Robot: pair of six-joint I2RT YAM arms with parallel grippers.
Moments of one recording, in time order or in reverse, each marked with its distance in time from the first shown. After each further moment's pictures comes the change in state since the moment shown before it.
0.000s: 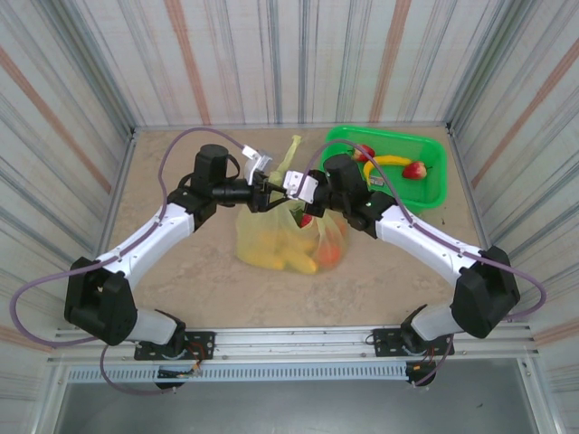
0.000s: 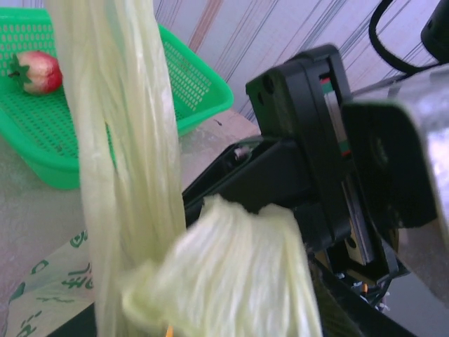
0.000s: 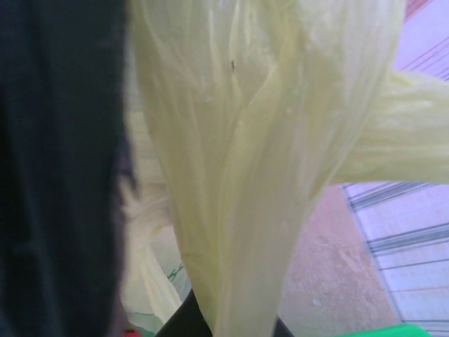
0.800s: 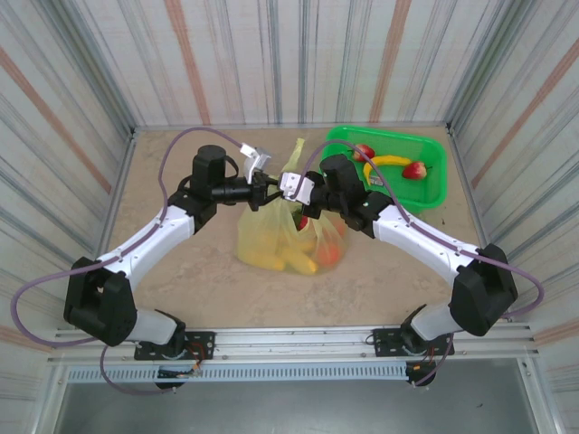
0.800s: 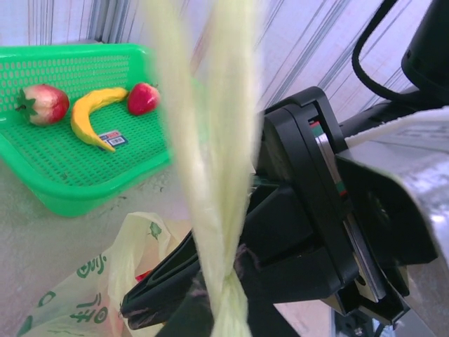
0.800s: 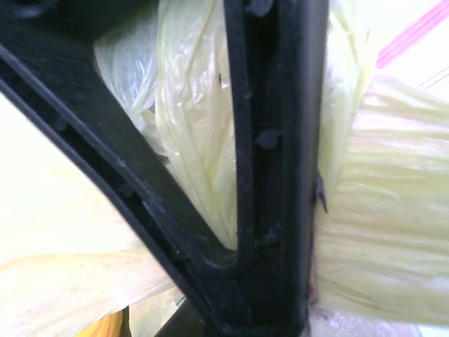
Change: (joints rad) left arm 0.001 -0.004 -0.037 0.127 0.002 -0.021; right arm 0.013 0.013 0.008 0.007 -0.041 0.016
